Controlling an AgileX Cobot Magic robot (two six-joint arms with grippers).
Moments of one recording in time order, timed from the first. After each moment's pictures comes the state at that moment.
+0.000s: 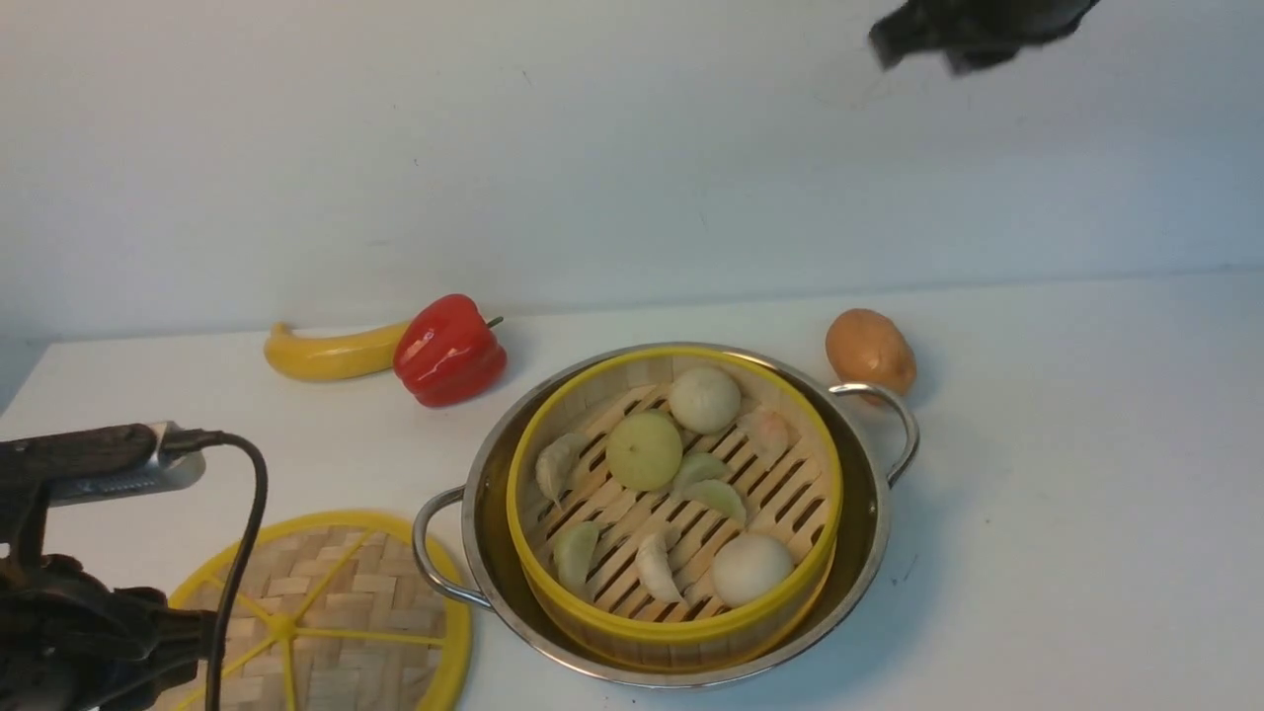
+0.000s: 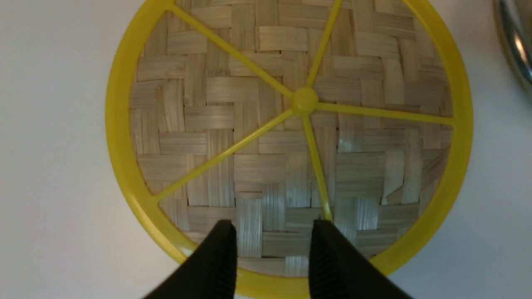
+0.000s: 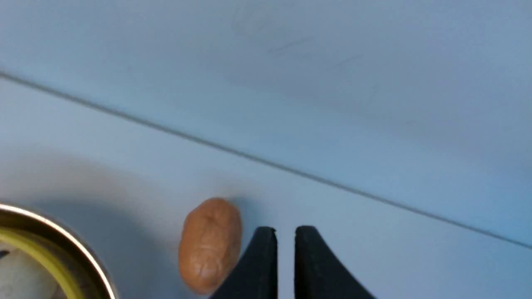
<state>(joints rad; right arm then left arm) 0.39 1.86 -2.11 -0.31 1.23 0.11 0.14 1.14 -0.62 -0.21 0.66 0.13</state>
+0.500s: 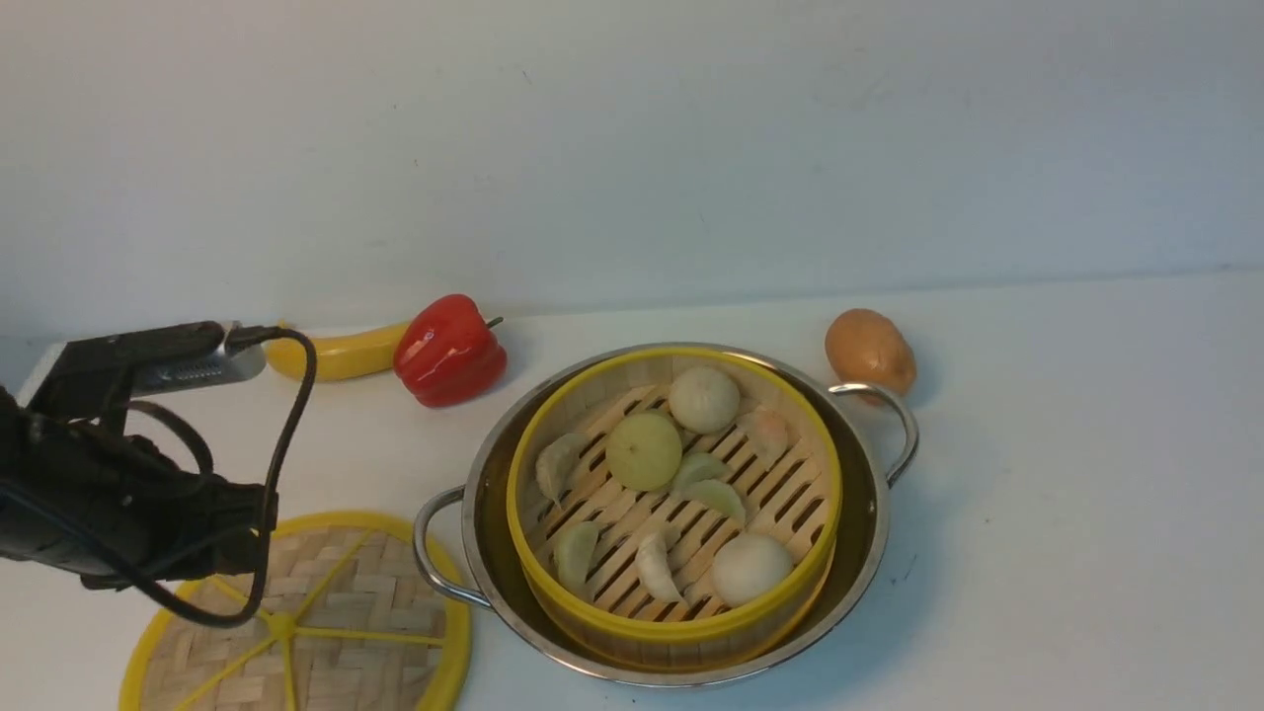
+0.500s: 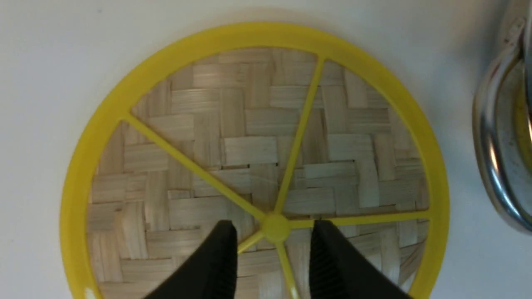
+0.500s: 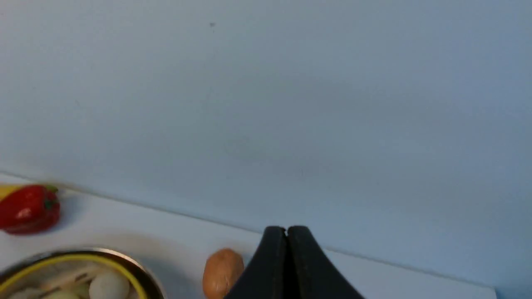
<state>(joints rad) 0.33 1.25 -1.80 -0.16 1.22 0.03 0.14 1.46 -0.89 -0.32 0.71 0.27</state>
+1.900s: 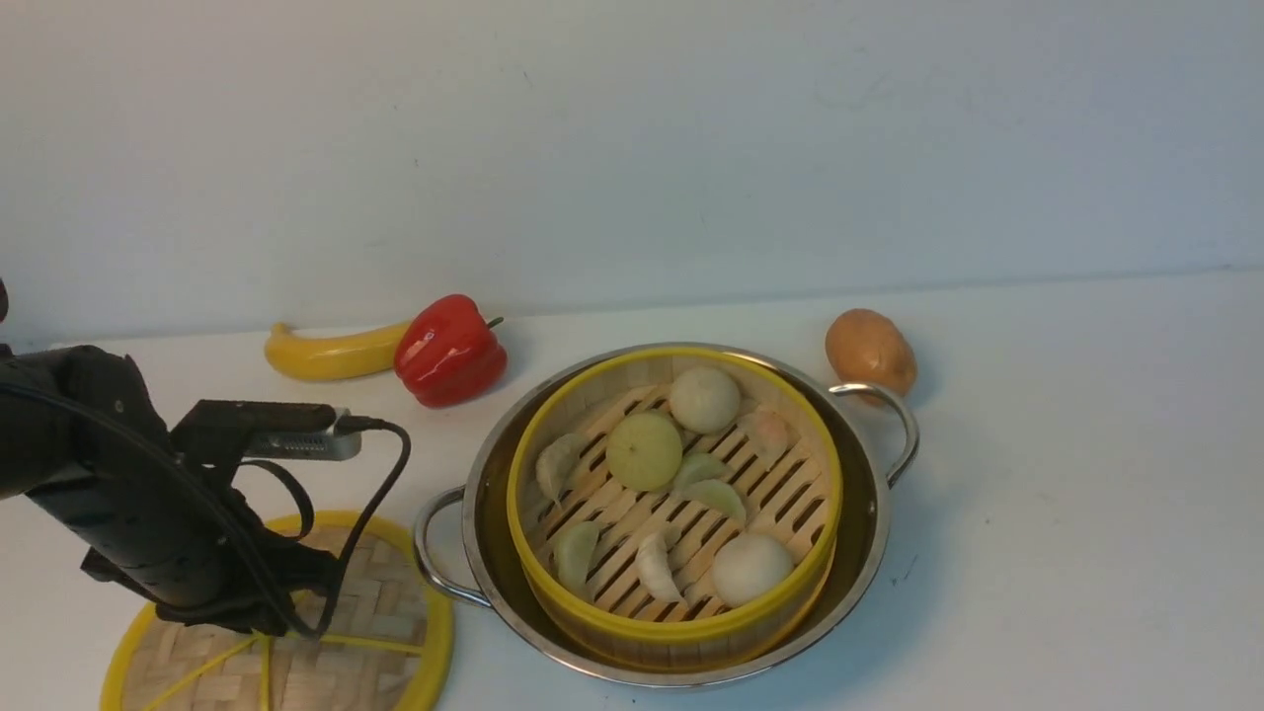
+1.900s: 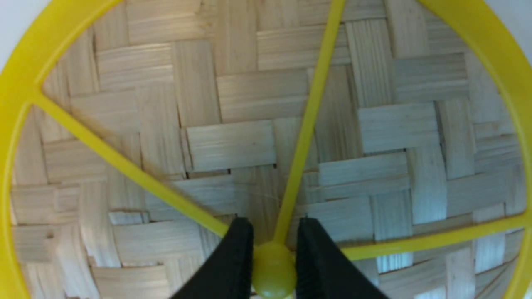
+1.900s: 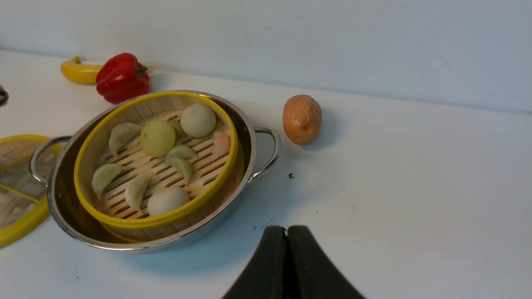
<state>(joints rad) 0.33 0.47 -0.90 0.02 1.08 0.08 0.04 1.70 -0.92 -0.10 0.68 0.18</state>
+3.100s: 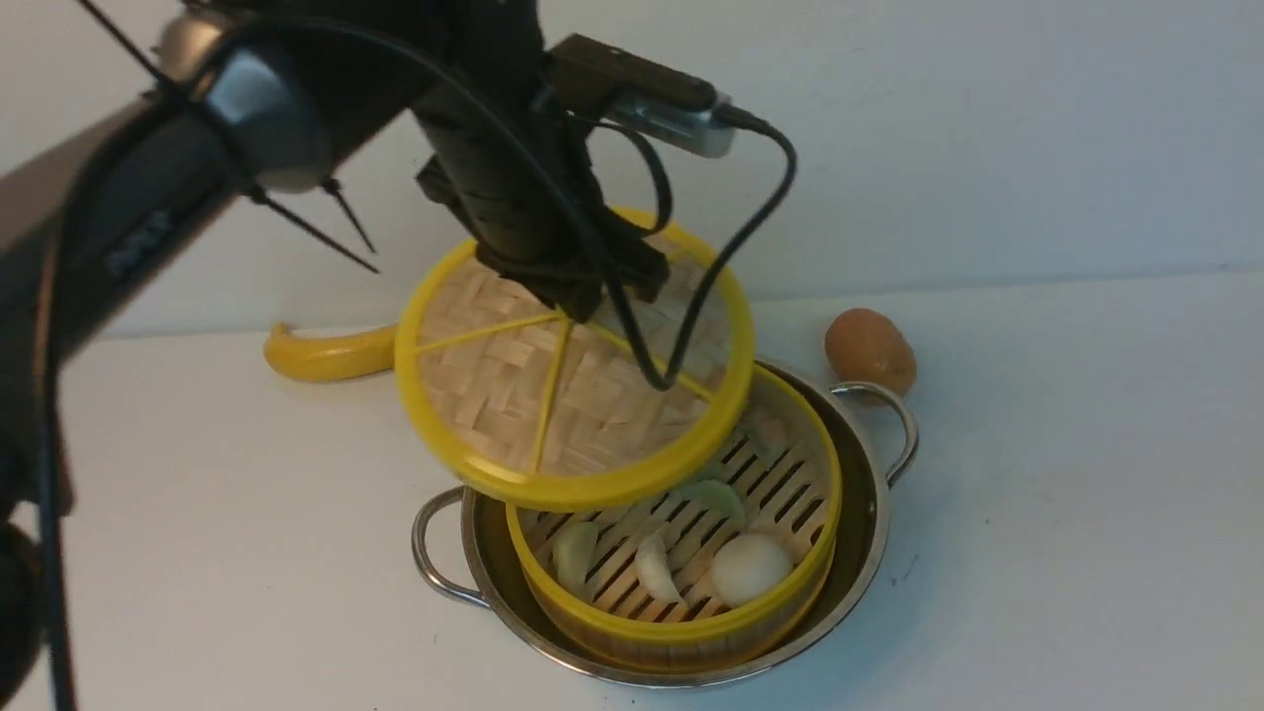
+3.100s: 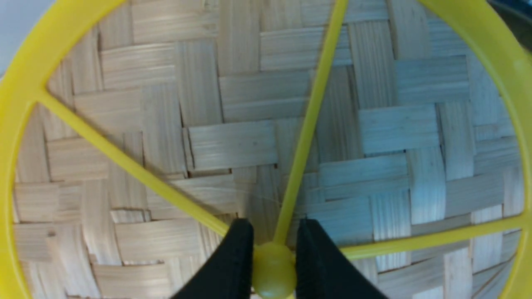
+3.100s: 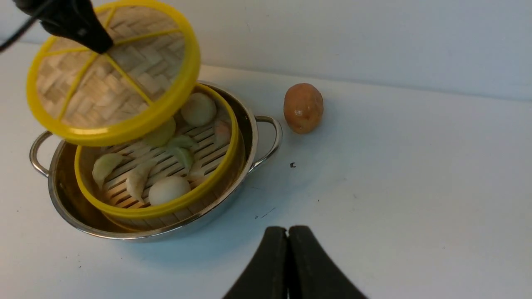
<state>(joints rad) 0.33 0.47 -0.90 0.03 1.11 0.08 -0.49 2.01 -1.97 0.06 1.21 0.08</state>
